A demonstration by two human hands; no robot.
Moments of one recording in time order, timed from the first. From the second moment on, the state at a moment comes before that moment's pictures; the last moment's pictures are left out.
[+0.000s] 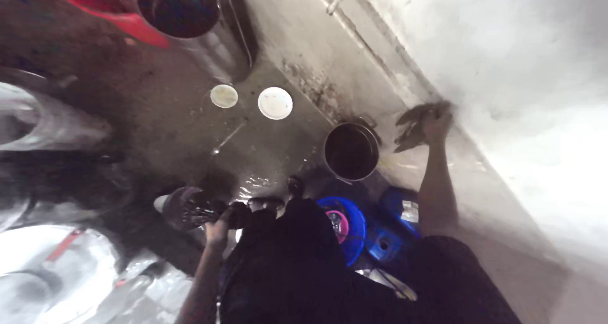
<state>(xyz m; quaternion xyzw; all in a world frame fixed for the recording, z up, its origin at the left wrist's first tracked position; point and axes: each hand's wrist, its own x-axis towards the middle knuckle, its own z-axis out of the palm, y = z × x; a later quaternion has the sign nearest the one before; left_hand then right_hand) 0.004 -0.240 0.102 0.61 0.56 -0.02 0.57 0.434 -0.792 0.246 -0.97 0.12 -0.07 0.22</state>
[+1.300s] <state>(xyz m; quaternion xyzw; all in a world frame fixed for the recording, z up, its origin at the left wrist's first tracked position) -0.273 -0.243 0.087 0.48 0.69 -0.09 0.53 0.279 -0.176 0.079 -0.72 -0.52 0.27 -0.37</state>
